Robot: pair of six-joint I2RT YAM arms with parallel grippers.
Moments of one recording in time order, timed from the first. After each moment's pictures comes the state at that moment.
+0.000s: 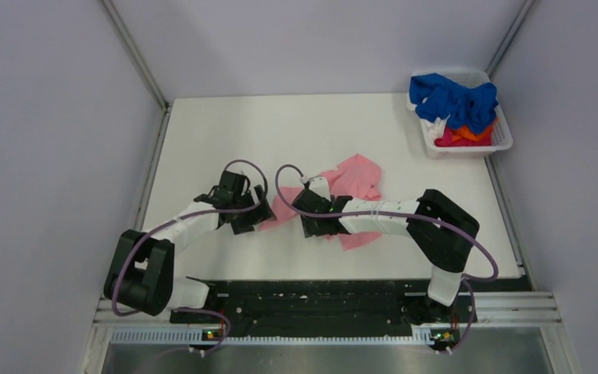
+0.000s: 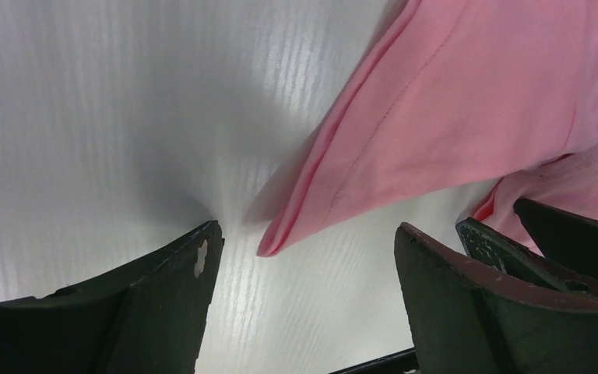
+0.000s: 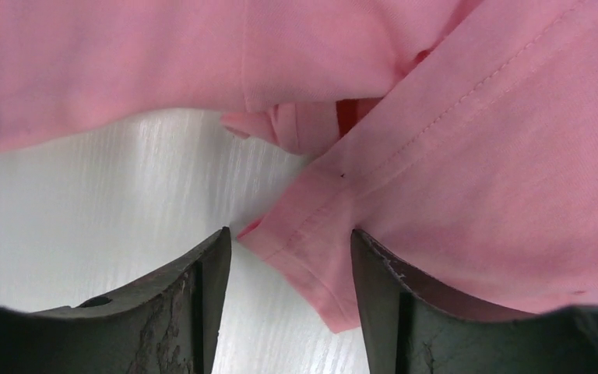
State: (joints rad) left arm -0.31 1.34 0.65 -0.34 0.17 -0.70; right arm 1.03 1.81 1.09 -0.39 0.38 0.67
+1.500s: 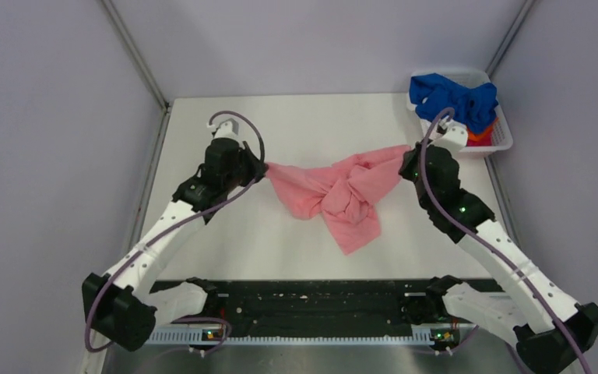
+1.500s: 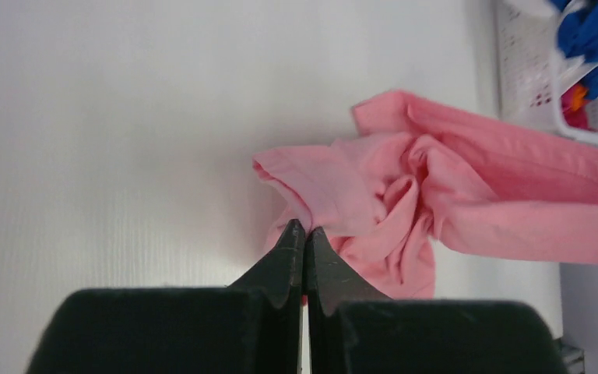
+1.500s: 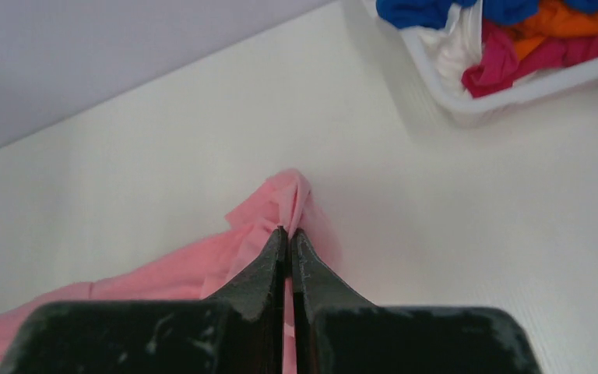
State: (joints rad) left arm -0.44 1.16 0.95 -0.35 -0.04 -0.68; right arm 0.53 0.94 0.89 -0.33 0.55 0.55
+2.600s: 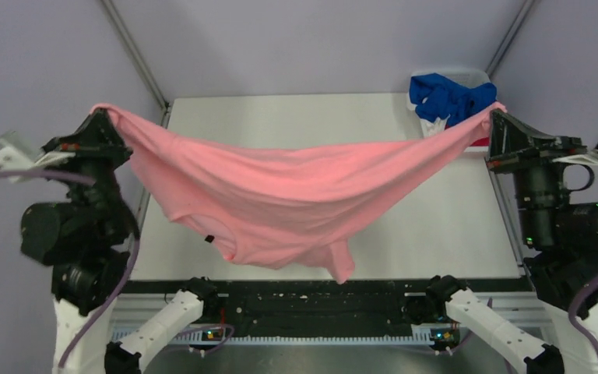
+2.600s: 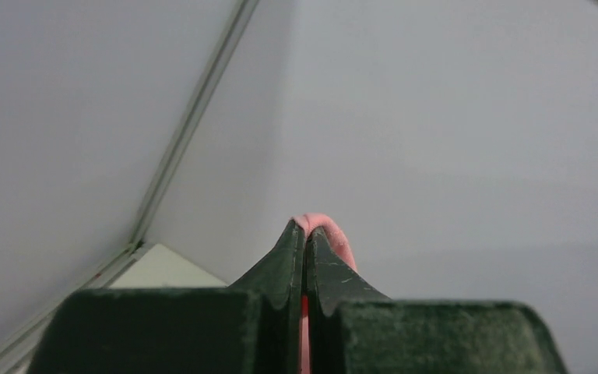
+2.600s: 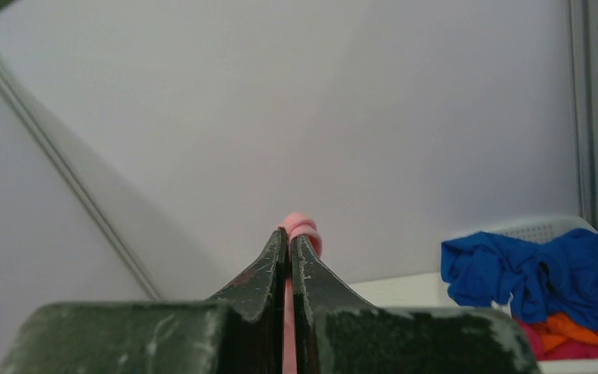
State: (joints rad) left arm -0.44 0.66 1.50 -0.27 -0.68 -0.26; right arm 0.53 0.62 1.41 -0.28 0.38 0.19
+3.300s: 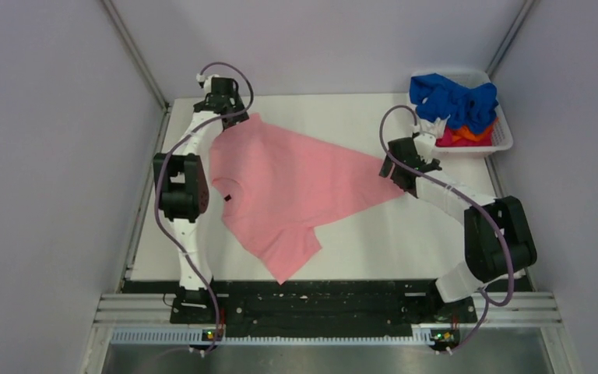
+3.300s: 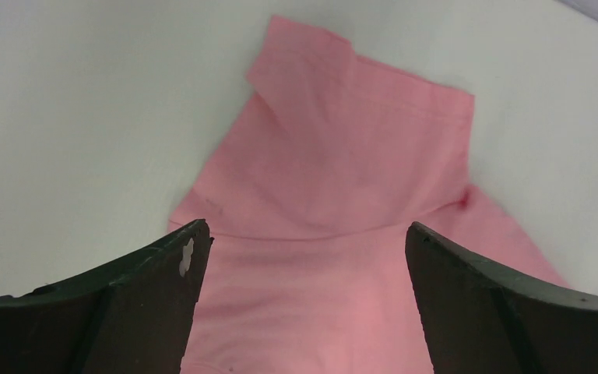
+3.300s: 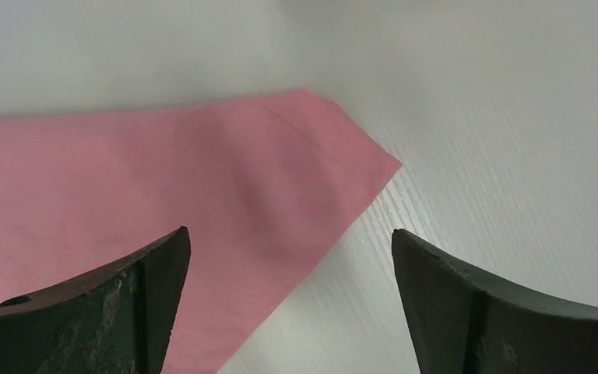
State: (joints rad) left arm -0.09 2.16 1.87 -0.45 -0.37 -0.43; right arm 0.31 1.54 0.91 -0.24 0.53 0.56
